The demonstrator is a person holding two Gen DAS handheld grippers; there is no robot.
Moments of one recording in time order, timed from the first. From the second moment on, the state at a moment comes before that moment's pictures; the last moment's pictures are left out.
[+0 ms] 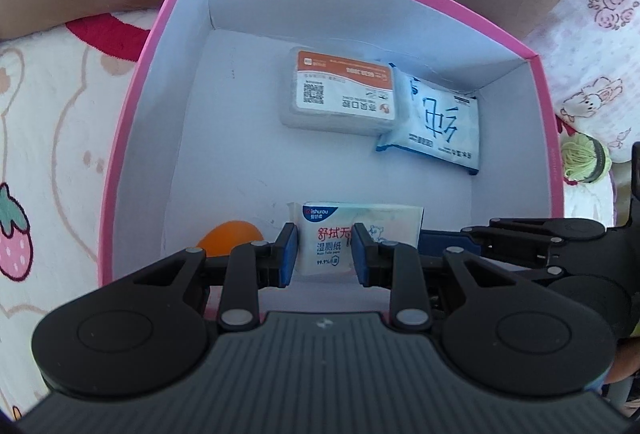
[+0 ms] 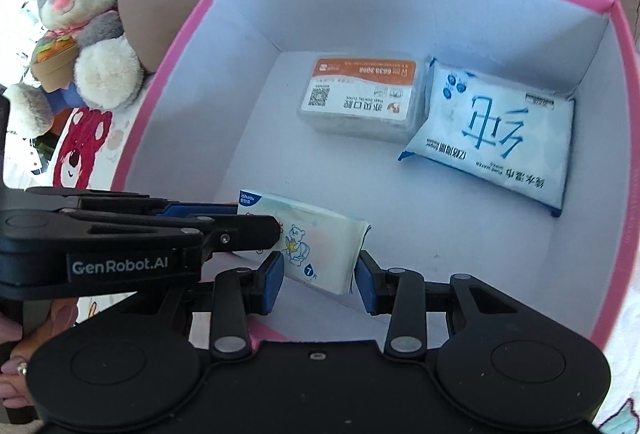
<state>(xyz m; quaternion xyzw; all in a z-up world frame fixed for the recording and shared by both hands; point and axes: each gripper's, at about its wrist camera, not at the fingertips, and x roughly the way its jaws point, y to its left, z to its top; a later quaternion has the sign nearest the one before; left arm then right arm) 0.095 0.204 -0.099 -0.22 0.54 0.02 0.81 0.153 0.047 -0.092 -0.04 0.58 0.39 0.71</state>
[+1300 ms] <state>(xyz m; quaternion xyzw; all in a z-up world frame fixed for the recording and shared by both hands) 0.070 0.188 -0.042 -0.20 0.50 0.01 0.84 0.119 0.006 -0.036 -0.09 0.48 0.43 0.76</state>
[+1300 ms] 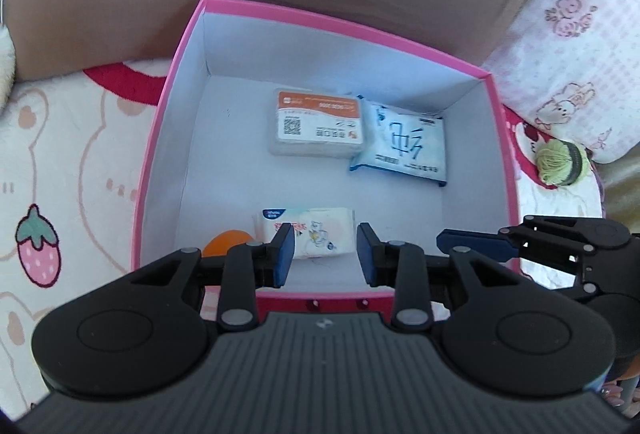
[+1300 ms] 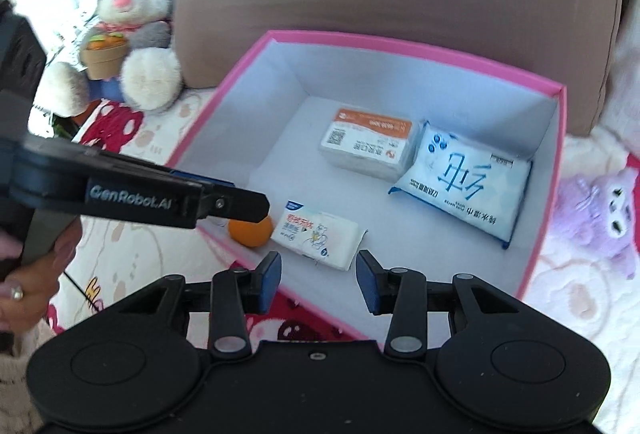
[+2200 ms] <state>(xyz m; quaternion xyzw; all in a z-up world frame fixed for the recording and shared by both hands) 0.002 0.104 0.041 -0.11 0.49 -0.01 0.87 0.054 -0.091 0.032 -0.12 0.42 0.45 0.78</state>
